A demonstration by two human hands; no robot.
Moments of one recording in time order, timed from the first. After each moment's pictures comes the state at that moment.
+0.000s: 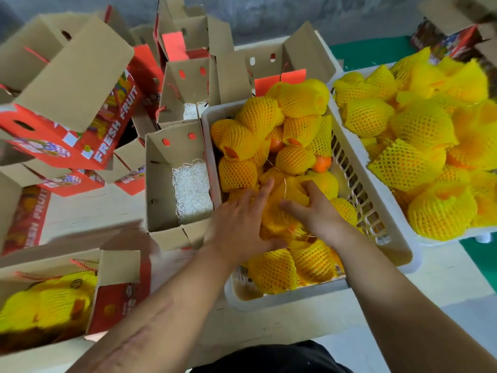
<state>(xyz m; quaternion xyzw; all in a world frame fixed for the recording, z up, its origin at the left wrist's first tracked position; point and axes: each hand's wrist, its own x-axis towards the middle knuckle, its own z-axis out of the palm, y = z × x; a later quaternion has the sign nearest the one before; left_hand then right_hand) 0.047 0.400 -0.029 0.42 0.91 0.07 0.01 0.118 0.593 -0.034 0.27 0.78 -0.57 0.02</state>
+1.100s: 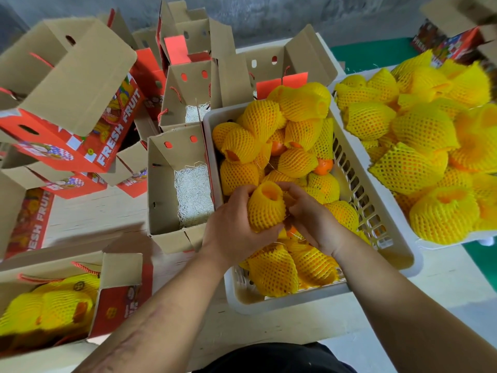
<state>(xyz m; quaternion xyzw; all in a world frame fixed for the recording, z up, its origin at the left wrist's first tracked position) 0.049 0.393 -0.018 0.29 0.89 0.34 0.05 0.111 0.581 -0.034 0.12 0.56 -0.82 0.06</state>
